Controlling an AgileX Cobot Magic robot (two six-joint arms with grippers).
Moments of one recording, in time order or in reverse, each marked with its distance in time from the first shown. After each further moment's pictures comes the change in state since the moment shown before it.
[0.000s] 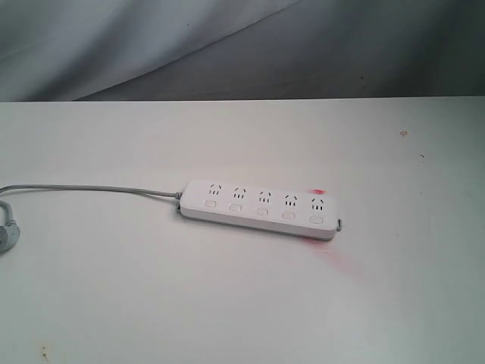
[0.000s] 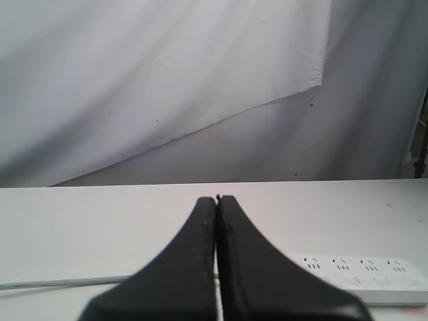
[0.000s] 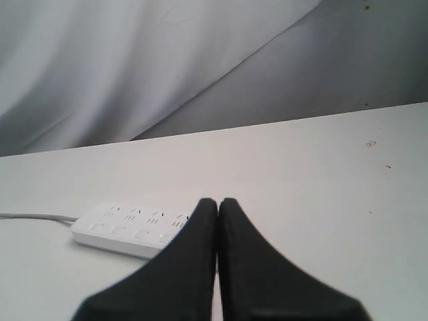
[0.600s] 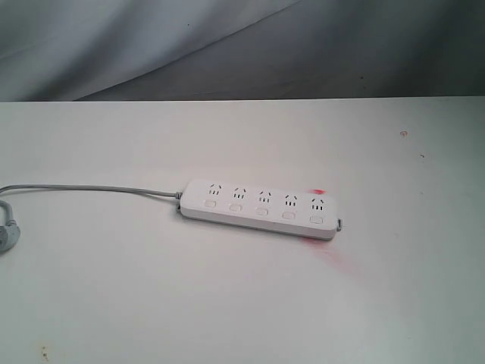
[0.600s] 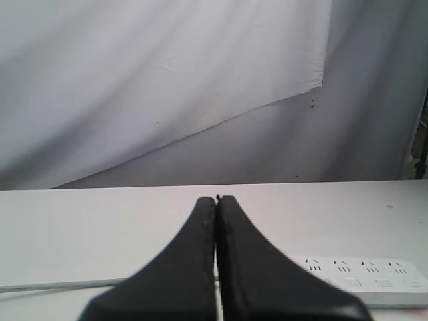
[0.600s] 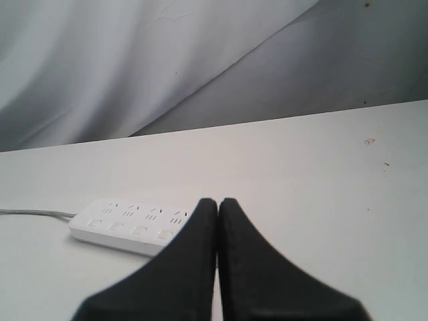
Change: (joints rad) left arm 0.000 0.000 0.000 0.000 -0.005 0.005; right arm 0.000 0.002 0.000 0.000 0.006 -0.002
